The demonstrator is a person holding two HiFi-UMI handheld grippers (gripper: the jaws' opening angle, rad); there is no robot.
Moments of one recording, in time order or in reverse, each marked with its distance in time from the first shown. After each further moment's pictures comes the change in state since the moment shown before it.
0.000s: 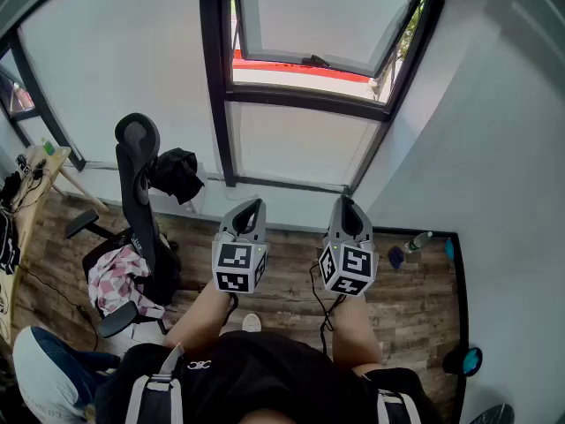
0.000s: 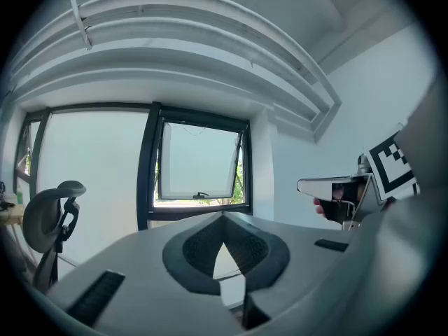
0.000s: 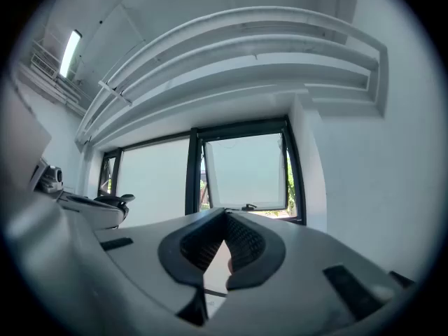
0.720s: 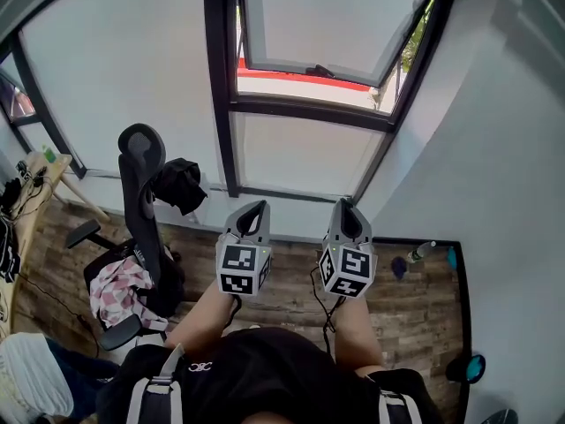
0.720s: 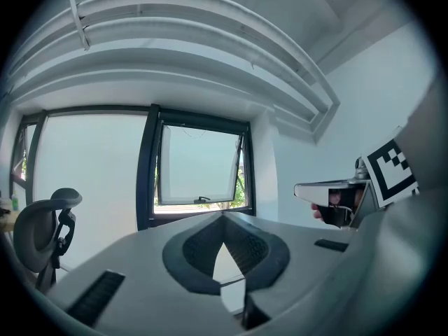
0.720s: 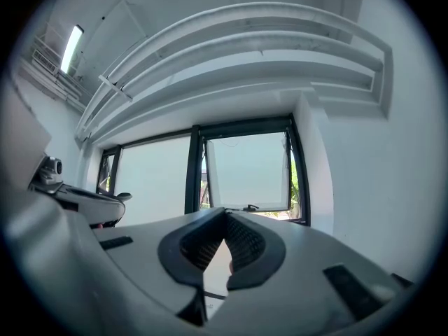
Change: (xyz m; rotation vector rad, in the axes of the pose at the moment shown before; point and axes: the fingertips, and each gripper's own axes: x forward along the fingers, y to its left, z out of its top) left arm 0.025 0.028 0.013 0.026 -0.035 -0.016; right arm 0.038 0.019 -0.003 -0.020 -0.002 -0.008
